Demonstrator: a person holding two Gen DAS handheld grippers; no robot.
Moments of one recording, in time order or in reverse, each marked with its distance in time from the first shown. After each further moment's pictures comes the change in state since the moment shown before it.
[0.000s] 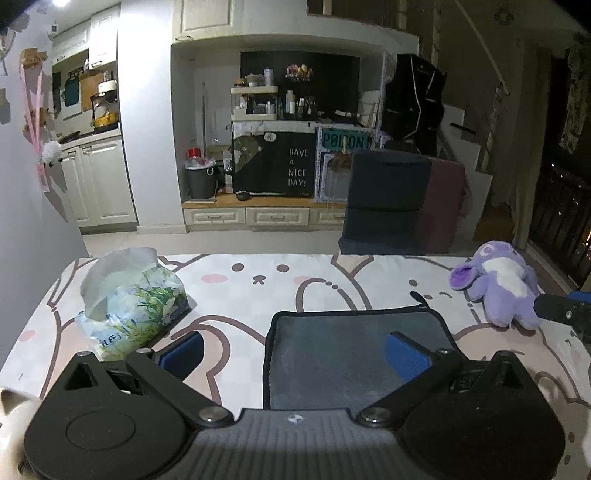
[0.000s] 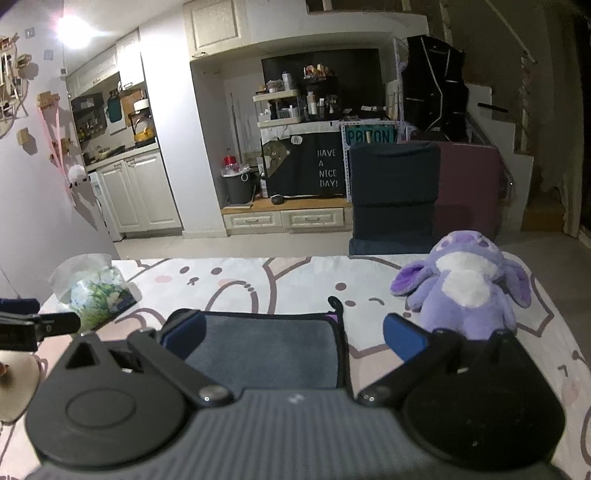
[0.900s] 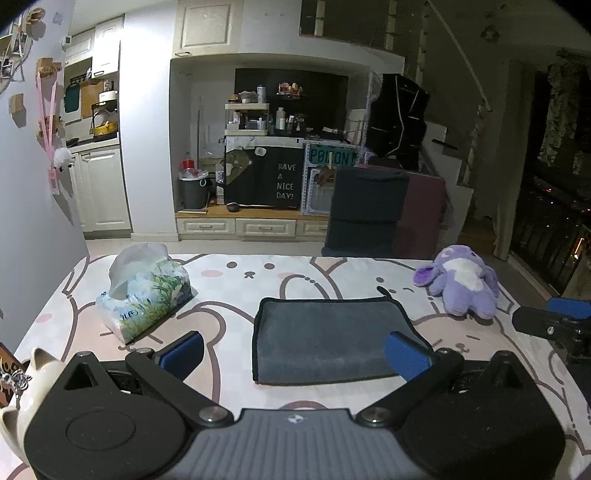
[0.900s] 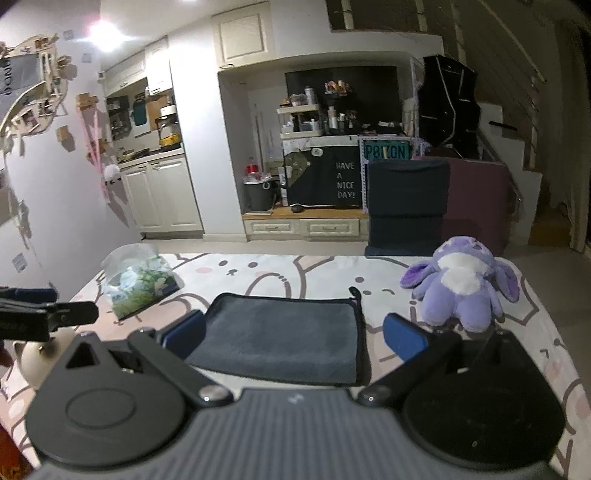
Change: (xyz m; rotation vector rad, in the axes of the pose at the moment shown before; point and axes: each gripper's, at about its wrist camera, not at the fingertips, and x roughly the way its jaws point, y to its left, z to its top) left arm -0.104 -0.006 -0.034 -0.010 -0.042 -0.055; right arm -0.111 0.032 -0.032 -0.050 -0.033 0.053
